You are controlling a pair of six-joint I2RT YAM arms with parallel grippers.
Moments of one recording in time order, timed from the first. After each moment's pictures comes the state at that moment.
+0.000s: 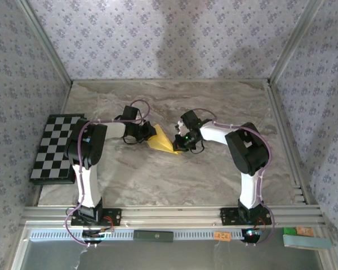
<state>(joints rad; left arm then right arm) -0.34 2.00 1.10 -0.07 0.61 -0.75 0.55 1.94 1.18 -0.44 -0.51 0.44</state>
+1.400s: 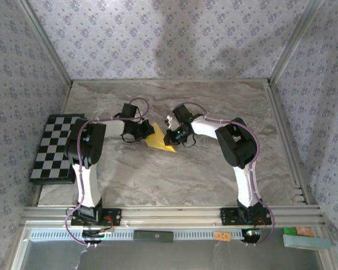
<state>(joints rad) -0.32 2.01 1.14 -0.14 0.57 -0.70 0.57 2.10 1.37 -0.44 -0.56 0.30</state>
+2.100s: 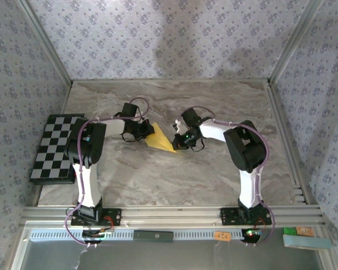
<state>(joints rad) -0.32 2.02 1.16 -0.17 0.57 -0.69 0.53 1.98 1.21 -0.46 -0.56 0.26</state>
